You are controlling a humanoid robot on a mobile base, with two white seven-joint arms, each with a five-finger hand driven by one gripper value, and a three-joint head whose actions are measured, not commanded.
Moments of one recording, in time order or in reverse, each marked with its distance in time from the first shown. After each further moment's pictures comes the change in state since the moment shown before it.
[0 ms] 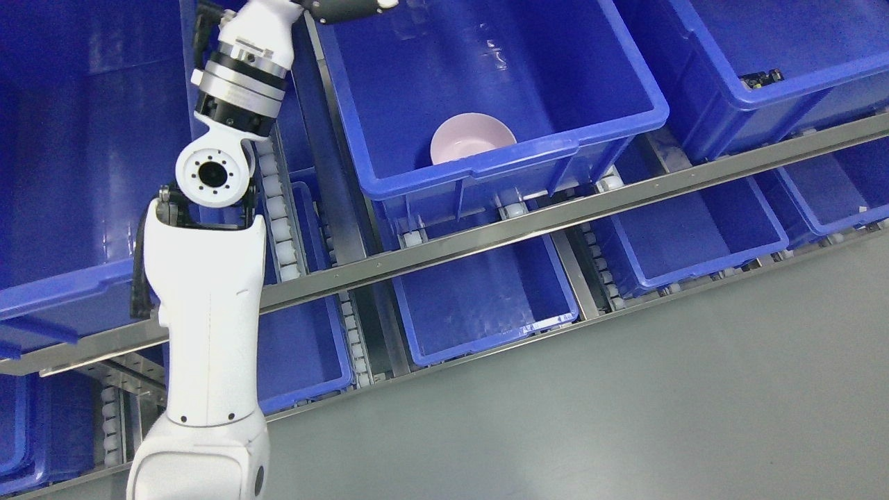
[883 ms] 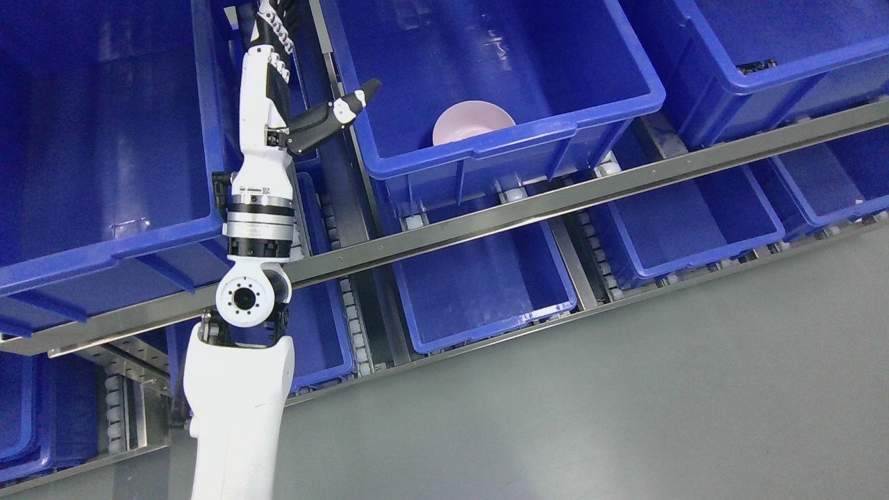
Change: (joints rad) left arm 0.330 -0.029 -0.006 -0.090 0.130 0.010 0.140; right arm 0.000 0.000 0.000 0.000 0.000 0.000 0.004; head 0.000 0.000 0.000
